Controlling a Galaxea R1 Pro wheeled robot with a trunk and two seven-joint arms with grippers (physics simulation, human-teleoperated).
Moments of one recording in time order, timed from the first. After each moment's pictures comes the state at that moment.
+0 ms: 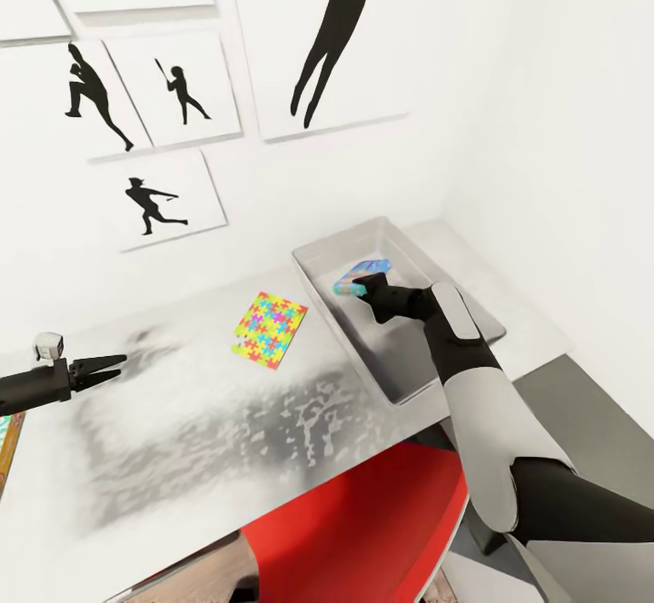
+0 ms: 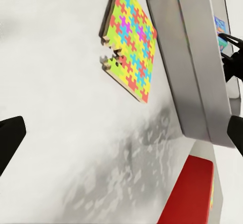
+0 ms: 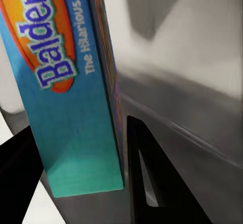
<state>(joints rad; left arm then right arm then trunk) -0.68 0.48 0.56 -1.06 -0.18 1.04 -1.56 -1.11 0.16 -0.11 -0.81 -1.37 0.61 -0.54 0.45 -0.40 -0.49</state>
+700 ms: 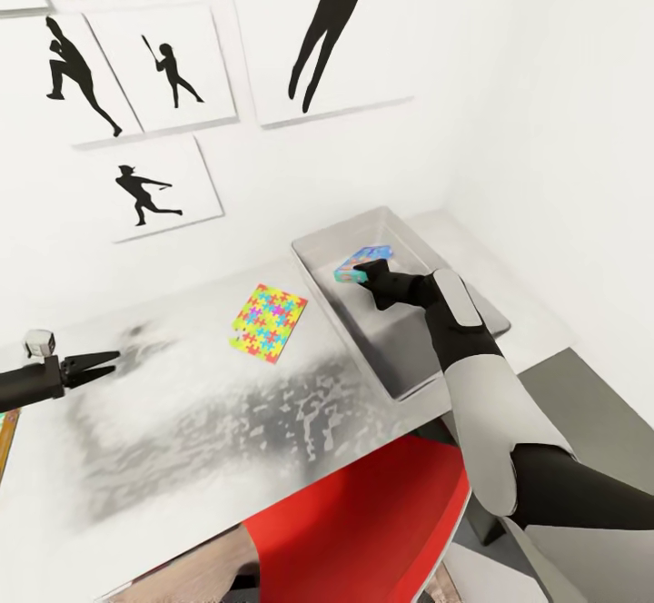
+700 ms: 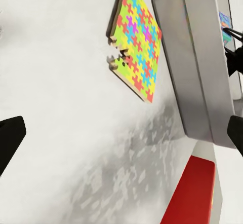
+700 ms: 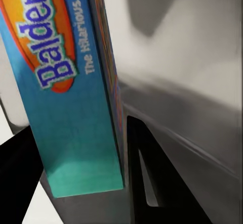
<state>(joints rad) -0.68 0.50 0.56 -1.06 -0.14 1.04 -1.56 -1.16 0.16 -0.11 -0.81 -1.37 0.60 -0.54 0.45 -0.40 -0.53</state>
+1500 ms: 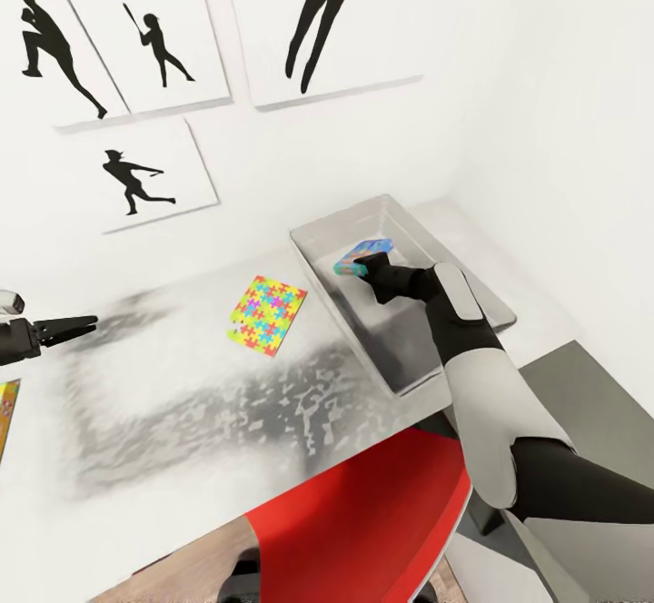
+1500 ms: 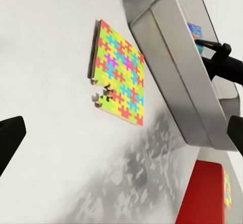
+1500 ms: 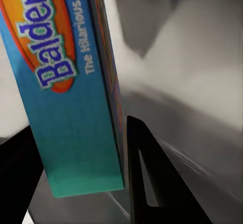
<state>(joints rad) -0.75 0.59 0.51 -1.16 -0.04 1.04 -1.56 -1.18 0.16 -0.11 -0.81 -1.36 0.60 -0.54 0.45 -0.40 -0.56</state>
